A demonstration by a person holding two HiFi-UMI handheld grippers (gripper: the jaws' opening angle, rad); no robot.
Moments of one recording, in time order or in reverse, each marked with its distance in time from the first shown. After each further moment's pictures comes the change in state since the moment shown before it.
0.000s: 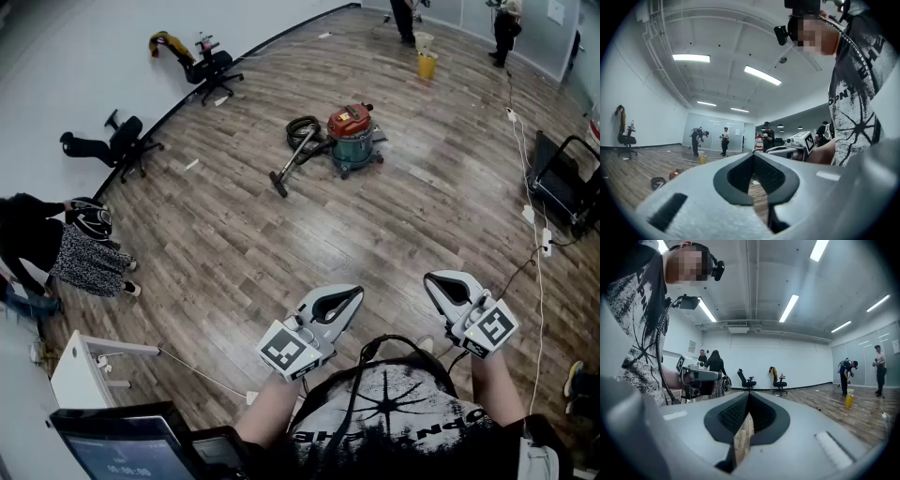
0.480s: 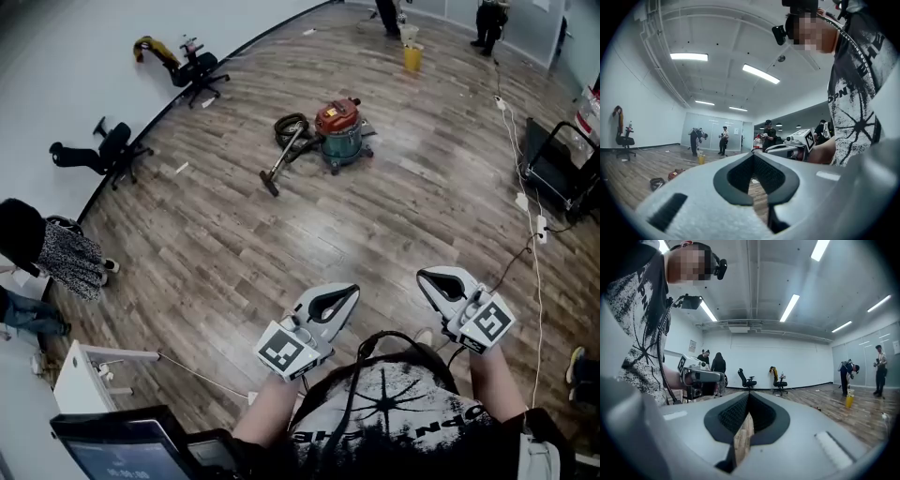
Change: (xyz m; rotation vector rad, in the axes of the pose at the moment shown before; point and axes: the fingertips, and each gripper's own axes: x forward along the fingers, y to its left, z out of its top) left arm 0.007 -0.001 -0.005 0.016 0.016 0.003; right arm 0.001 -0.001 -0.001 -0.012 -0.001 0.021
